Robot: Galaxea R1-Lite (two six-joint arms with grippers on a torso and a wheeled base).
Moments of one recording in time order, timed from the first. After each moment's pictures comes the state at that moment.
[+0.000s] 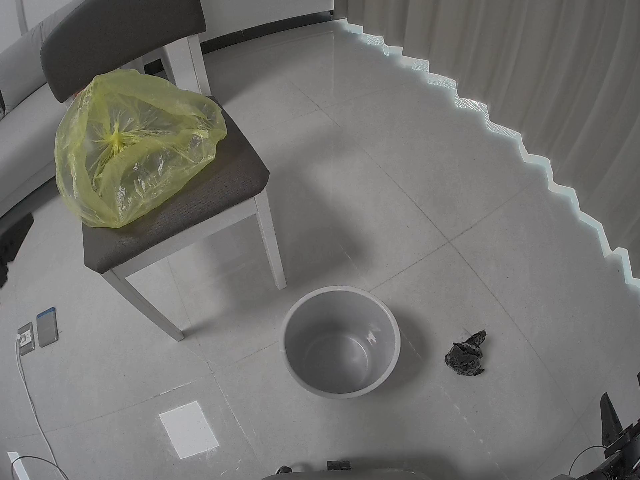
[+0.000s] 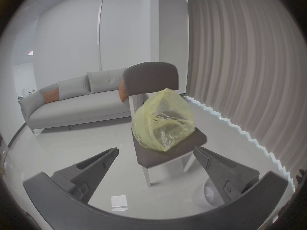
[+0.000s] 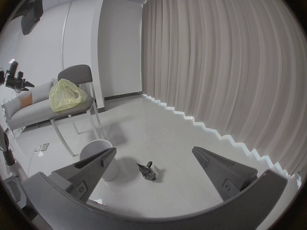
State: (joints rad) left arm 0.03 0.83 -0.71 -0.04 0.12 -0.08; right arm 0.00 0.02 -0.02 0.00 -0.06 0.02
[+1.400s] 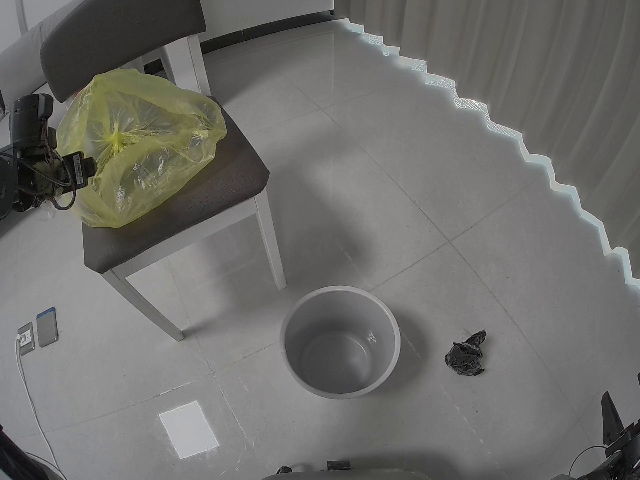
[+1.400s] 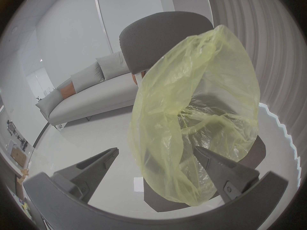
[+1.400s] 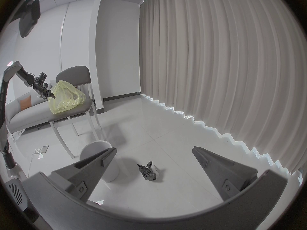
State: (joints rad) left arm 0.09 1.65 -1.32 0.01 0.32 -0.09; right arm 0.00 0.02 -0.02 0.00 -0.07 0.04
